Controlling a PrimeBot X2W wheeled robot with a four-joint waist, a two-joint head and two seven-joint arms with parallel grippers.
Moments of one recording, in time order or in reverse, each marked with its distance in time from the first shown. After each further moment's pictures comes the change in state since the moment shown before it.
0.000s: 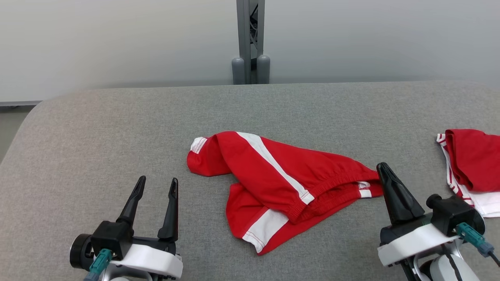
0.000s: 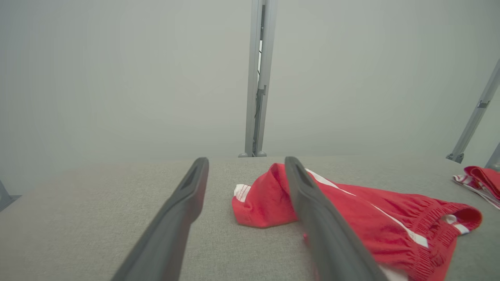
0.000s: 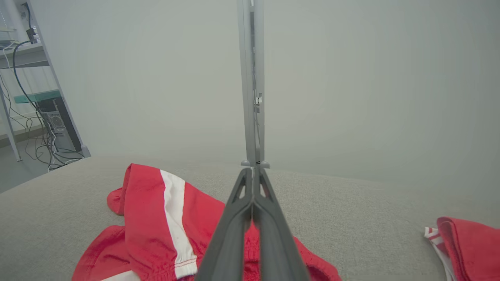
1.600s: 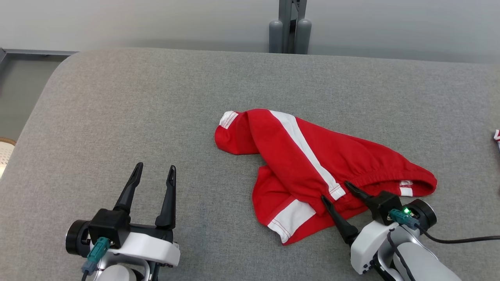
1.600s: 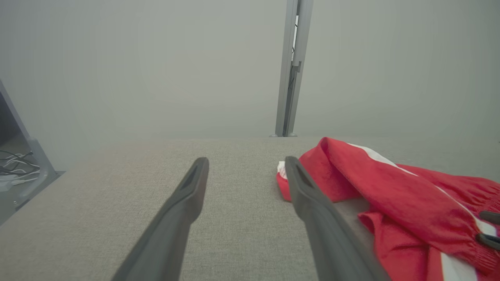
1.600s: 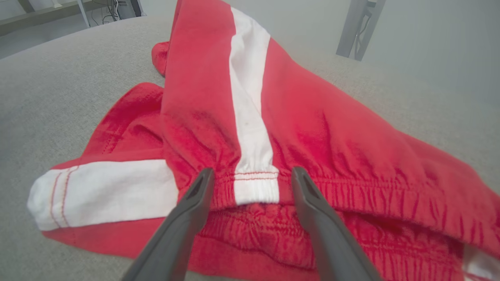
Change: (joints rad) left arm -0.048 0.000 0.020 0.009 0.032 -0.014 0.000; right arm -0.250 -0.046 0.396 0.451 0.058 0.000 0.000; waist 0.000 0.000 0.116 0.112
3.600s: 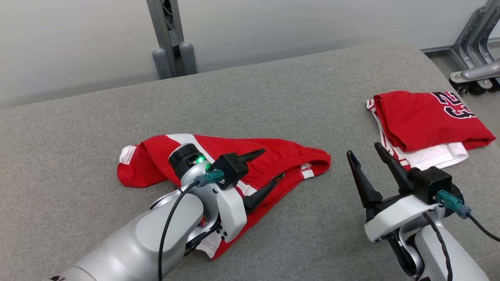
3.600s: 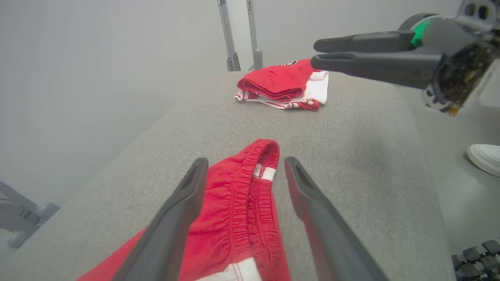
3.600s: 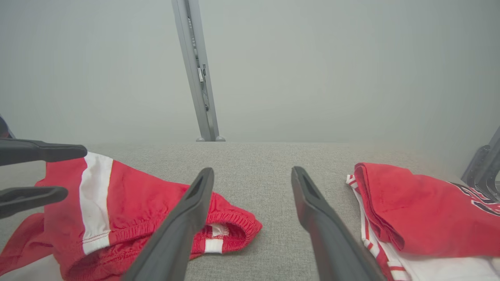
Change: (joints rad) left arm -0.715 0.154 -1.121 0.457 -0.526 -0.104 0.000; right arm 0.068 0.039 -0.284 -0.237 0.028 0.000 0.000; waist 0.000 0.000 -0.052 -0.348
